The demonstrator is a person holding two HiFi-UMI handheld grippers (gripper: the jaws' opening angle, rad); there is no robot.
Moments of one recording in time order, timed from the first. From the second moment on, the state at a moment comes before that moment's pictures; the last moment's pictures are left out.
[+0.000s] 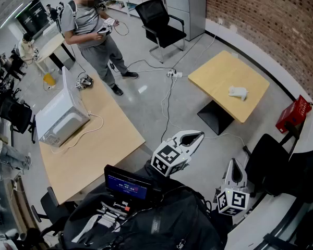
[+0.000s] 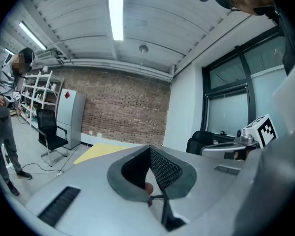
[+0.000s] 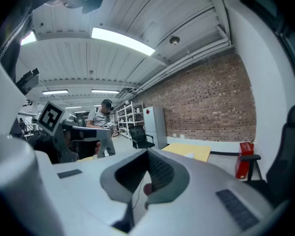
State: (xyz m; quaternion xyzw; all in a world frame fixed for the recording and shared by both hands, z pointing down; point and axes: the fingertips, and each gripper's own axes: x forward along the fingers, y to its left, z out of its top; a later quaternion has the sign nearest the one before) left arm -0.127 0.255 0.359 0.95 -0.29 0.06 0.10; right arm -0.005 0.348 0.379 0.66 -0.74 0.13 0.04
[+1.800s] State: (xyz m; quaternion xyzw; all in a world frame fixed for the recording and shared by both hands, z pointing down) left arm -0.023 0.110 0.426 0.96 -0.20 0.11 0.13; right arm 0.002 0.164 0.417 0.64 -0.74 0.15 0.13
